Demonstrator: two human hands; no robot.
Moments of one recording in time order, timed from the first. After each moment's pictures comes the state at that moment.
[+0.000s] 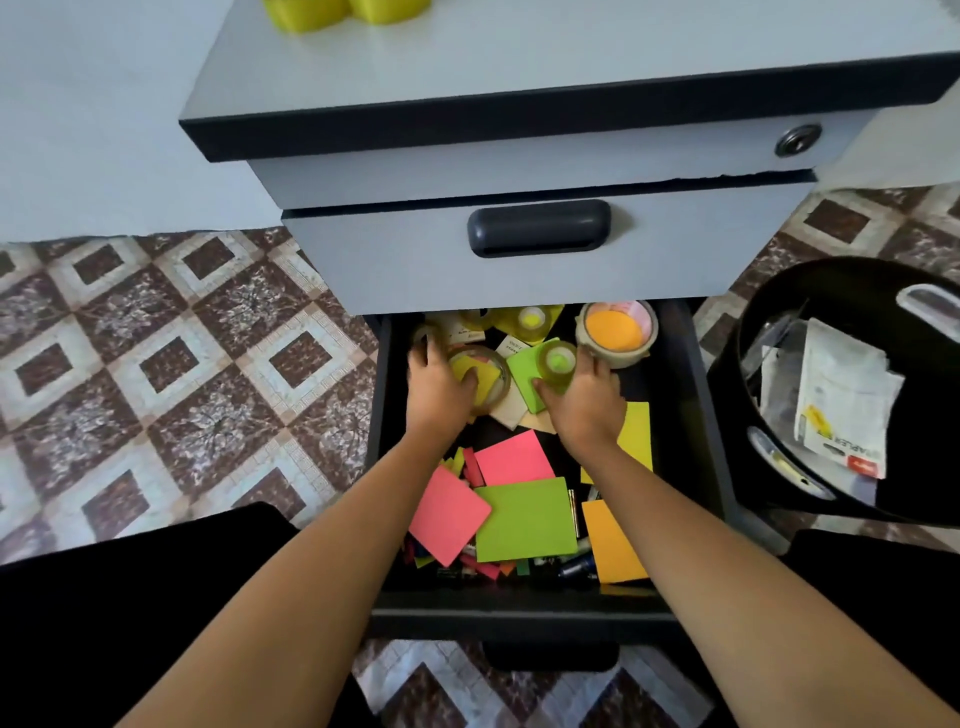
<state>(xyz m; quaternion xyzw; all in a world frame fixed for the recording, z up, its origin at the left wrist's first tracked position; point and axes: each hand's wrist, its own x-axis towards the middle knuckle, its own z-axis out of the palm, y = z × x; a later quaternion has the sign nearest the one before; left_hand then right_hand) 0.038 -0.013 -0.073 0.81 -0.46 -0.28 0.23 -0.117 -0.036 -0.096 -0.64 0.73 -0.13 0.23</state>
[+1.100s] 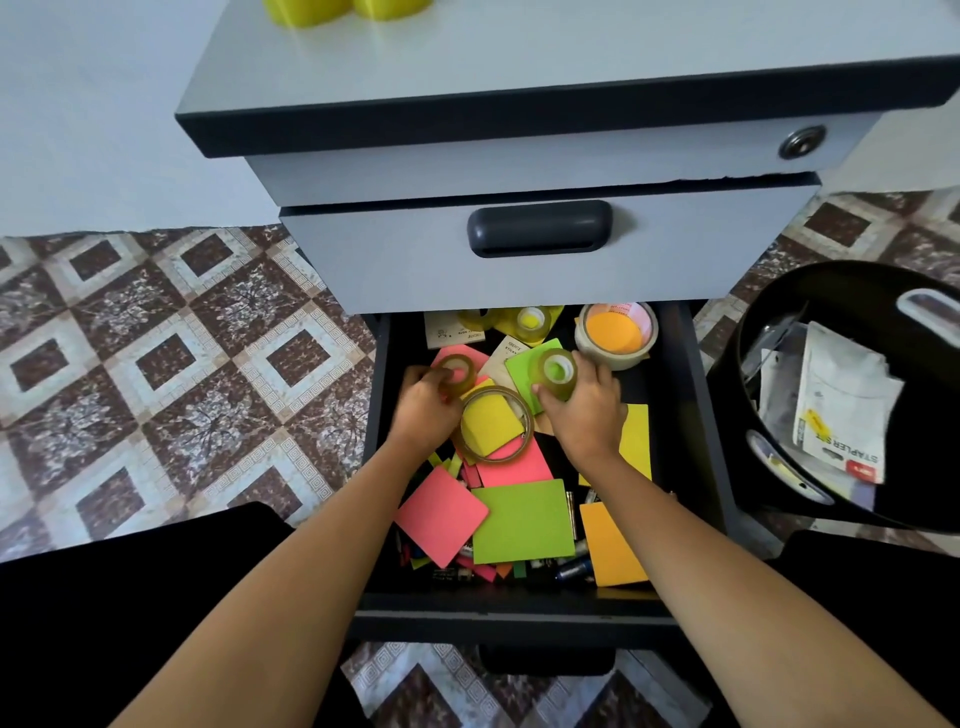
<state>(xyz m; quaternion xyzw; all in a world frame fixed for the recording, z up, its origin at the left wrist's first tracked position) 0.055 0.000 -0.082 0.79 -0.51 -0.29 0.17 -0.120 -0.027 -0.096 -0.62 0.71 -0.20 0.26</state>
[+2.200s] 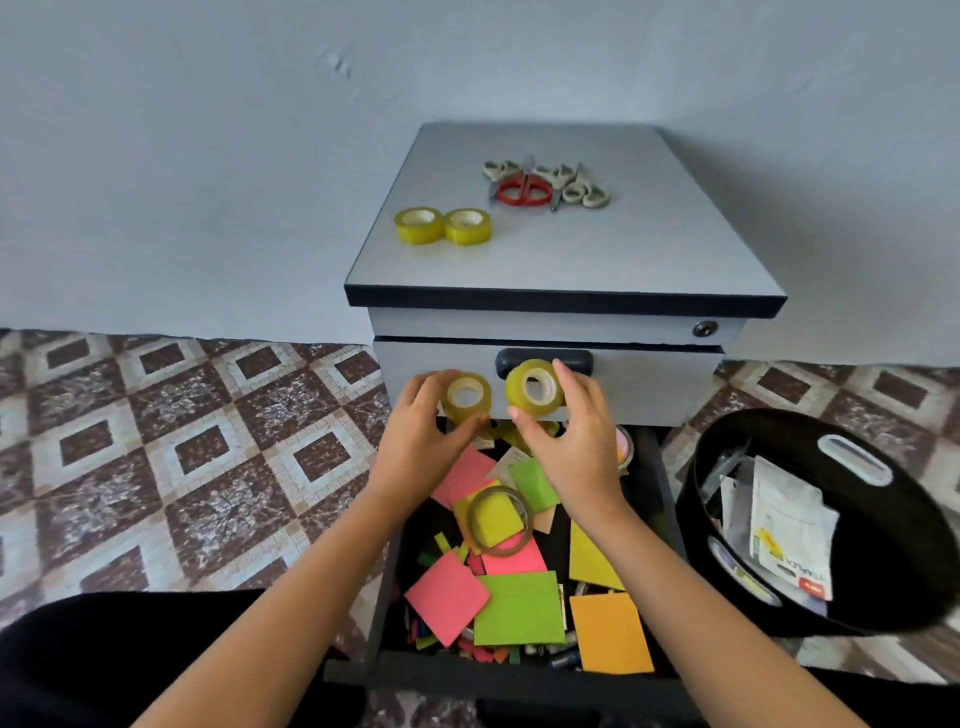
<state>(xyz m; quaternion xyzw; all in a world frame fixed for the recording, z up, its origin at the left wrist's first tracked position) 0.055 0.045 0.072 0.66 -0.61 -0.12 0.42 -0.107 0.014 0.072 -0.71 0.50 -0.44 0.23</state>
